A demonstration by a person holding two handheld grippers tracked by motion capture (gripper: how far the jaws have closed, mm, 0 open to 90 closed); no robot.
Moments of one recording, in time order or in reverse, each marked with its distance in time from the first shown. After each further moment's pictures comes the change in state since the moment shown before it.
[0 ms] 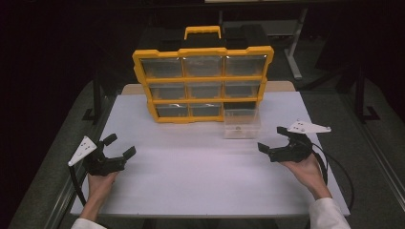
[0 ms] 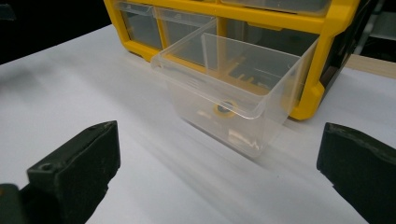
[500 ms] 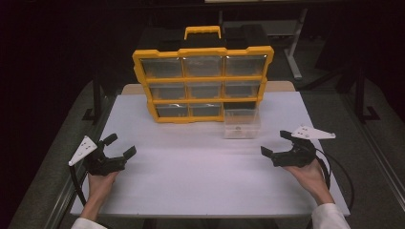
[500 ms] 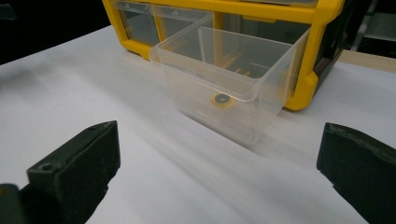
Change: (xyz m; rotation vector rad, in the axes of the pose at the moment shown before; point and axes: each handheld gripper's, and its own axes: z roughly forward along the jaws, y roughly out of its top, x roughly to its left) left arm 0.000 0.000 0.001 0.000 -0.002 -0.002; right arm 0.000 -0.014 -0.009 -0.017 -0.011 0.009
